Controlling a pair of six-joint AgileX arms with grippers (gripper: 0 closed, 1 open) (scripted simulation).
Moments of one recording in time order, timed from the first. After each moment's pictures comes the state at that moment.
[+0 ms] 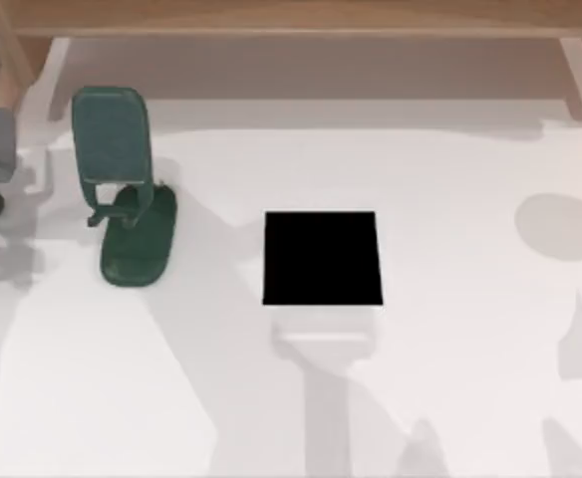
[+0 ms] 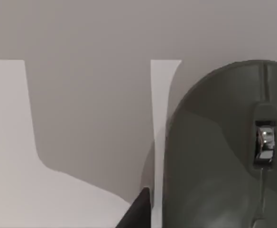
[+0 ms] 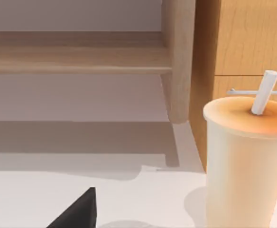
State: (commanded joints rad) left arm 0.16 2.41 1.89 -1.04 0.01 1.50; right arm 0.00 0.00 0.00 0.00 0.00 0.00
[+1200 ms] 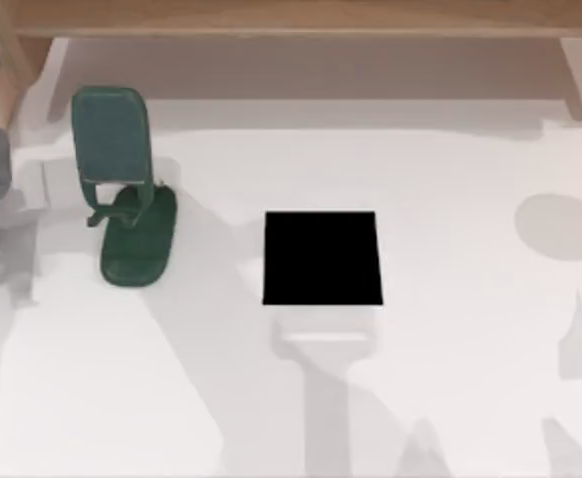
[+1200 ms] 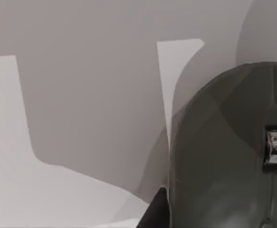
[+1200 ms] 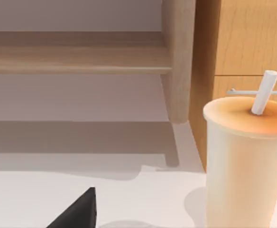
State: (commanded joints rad) left arm 0.16 2.38 1.84 -1.17 -0.07 1.46; right arm 0.00 0.00 0.00 0.00 0.00 0.00
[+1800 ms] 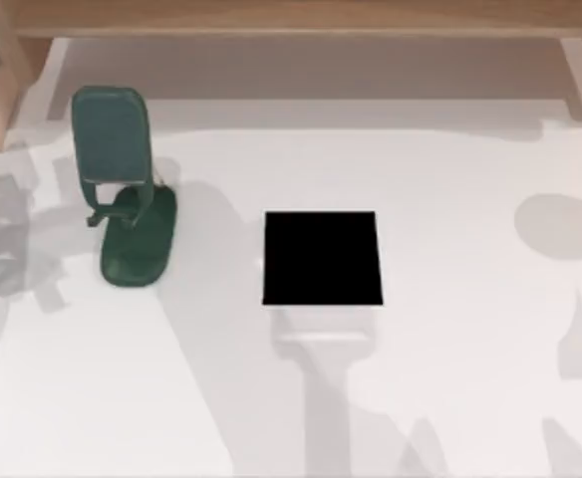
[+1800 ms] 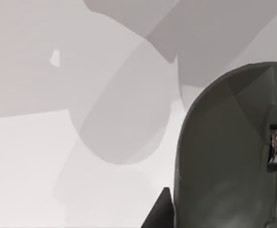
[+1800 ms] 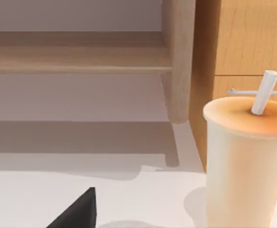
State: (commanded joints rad) left arm 0.21 2.35 2.04 -1.39 -0.08 1.39; right arm 0.00 0.00 0.00 0.00 0.00 0.00
